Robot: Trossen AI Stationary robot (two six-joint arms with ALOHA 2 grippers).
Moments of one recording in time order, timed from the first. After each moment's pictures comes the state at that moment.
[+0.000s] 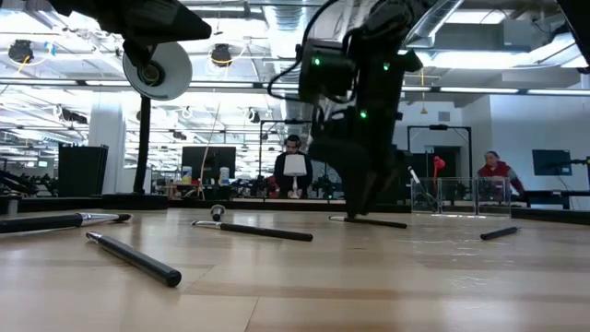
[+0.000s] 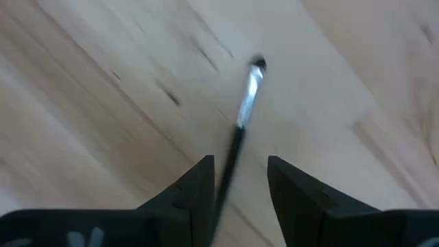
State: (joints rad) left arm -0.57 1.14 0.53 0.31 -0.73 -0.29; right arm -0.02 1.99 1.30 -0.71 0.20 0.63
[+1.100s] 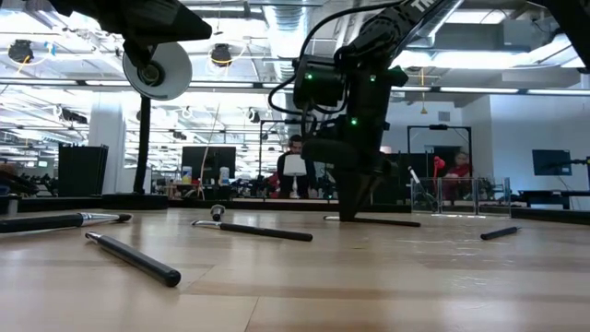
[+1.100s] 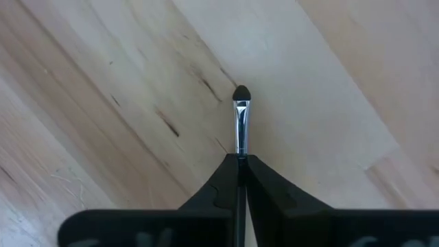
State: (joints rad) left arm -0.56 1.14 0.53 0.31 -0.73 -0.30; right arm -0.11 2.04 1.31 -0.70 0.06 0.50
